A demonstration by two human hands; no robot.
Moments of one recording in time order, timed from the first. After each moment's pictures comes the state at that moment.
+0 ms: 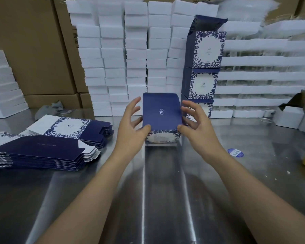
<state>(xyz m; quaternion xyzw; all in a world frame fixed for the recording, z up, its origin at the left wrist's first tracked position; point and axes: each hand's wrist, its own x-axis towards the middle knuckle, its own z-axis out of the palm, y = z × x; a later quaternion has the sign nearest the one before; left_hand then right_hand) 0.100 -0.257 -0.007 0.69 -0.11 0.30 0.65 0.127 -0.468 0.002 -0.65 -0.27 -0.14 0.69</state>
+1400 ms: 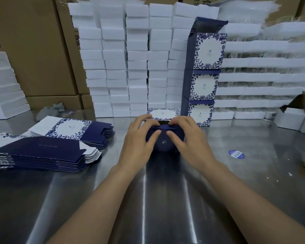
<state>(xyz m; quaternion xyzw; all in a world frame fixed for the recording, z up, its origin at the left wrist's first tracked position) 0.100 -0.263 -0.029 0.85 -0.14 0.38 0.34 0.133 -0.458 -0.023 -0.83 -0.28 -0.32 0.37</state>
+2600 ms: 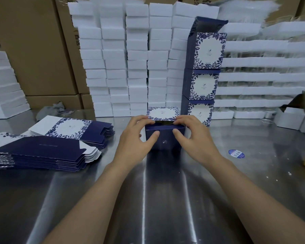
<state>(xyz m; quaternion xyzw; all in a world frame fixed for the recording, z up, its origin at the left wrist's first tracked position) 0.106 -0.250 -0.031 0.83 -0.13 0.36 0.41 0.130 -0.469 -0.011 -0.82 -0.27 -0.29 0.41</state>
